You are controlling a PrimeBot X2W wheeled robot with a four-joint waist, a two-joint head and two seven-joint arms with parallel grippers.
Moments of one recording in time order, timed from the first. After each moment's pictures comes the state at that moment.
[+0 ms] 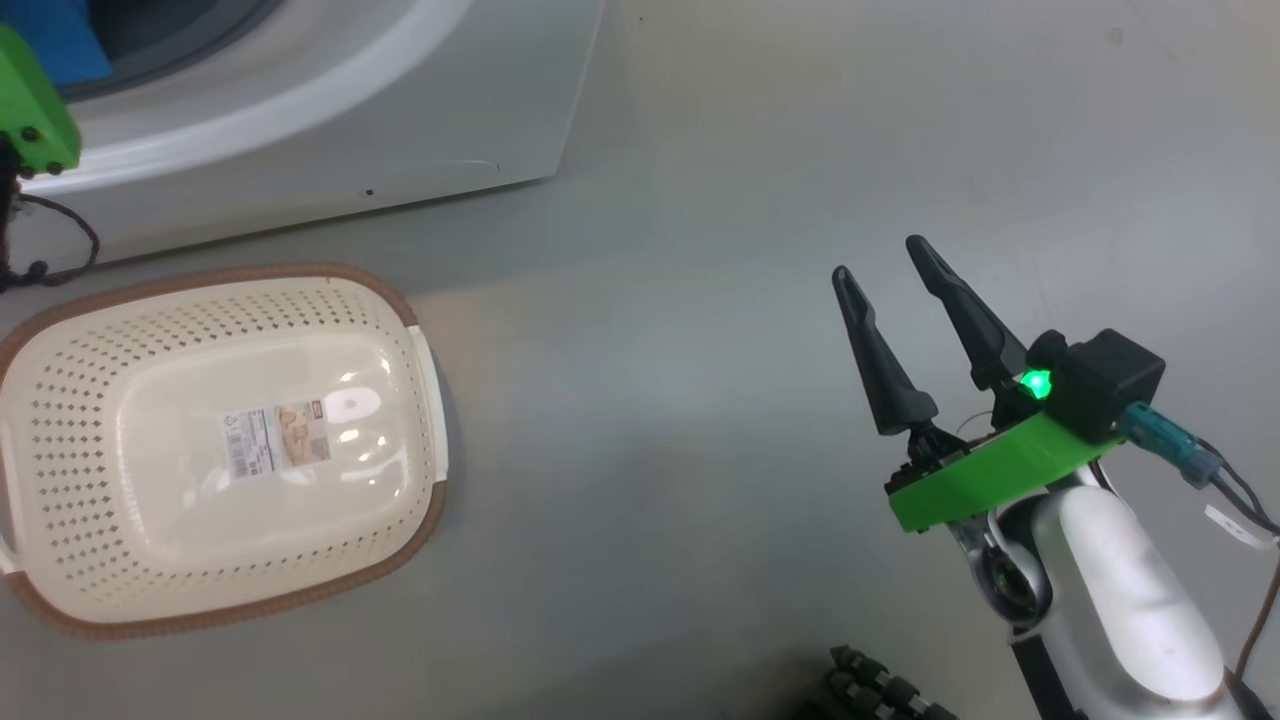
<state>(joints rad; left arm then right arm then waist) -1.08 0.48 -0.37 0.64 -0.57 0.01 0.29 -0.30 -0.04 0.21 0.15 0.25 0.13 -0.25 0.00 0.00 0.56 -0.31</state>
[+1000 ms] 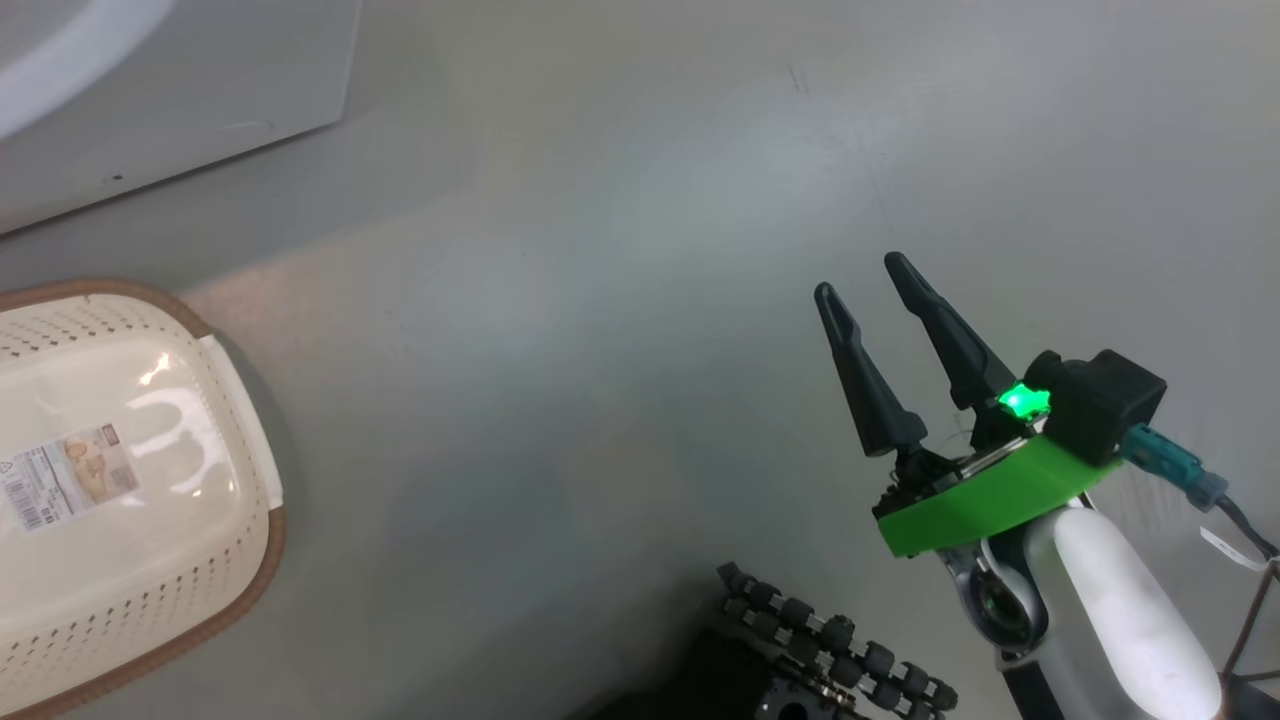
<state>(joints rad) -1.44 0.66 -0.37 0.89 -0.41 -0.02 0.01 -0.26 -0.04 0.26 0.09 0.34 0.13 -0.25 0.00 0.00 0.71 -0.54</state>
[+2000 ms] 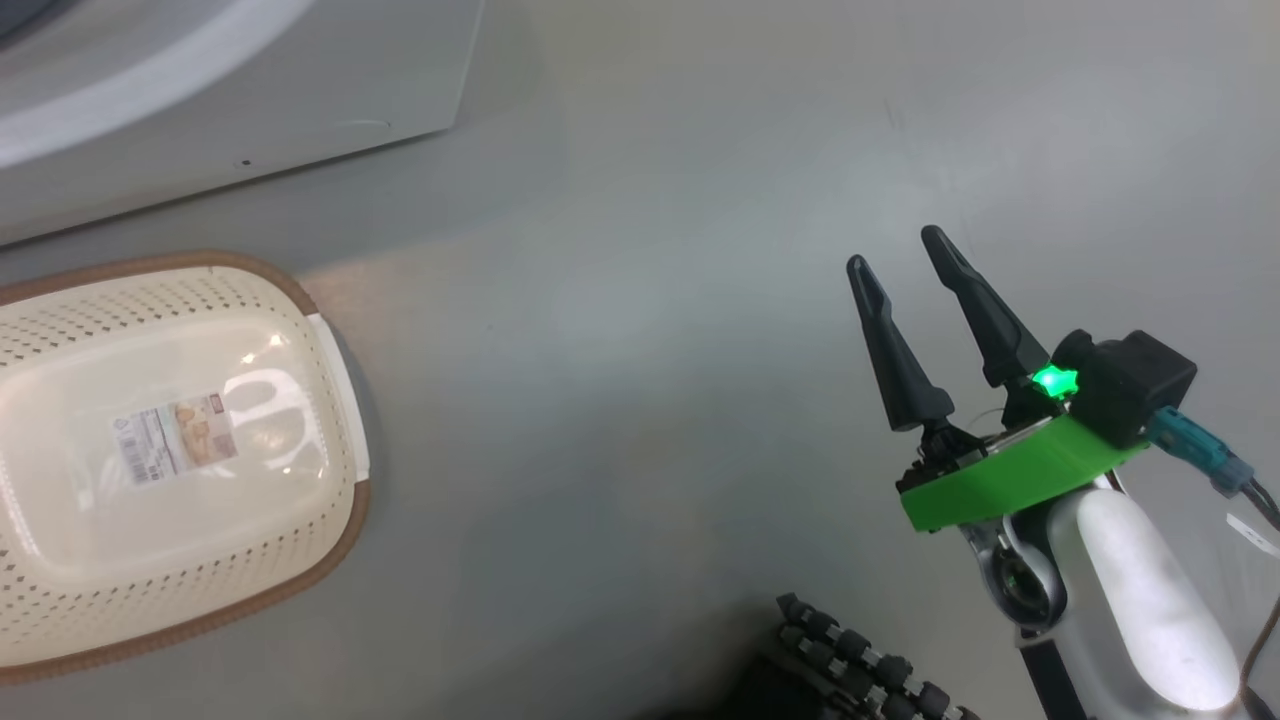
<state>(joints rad) -1.32 0.49 -0.39 1.01 -0.47 -0.02 -0.20 -0.28 -0.04 0.20 0.09 0.29 0.13 -0.25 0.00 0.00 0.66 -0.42</state>
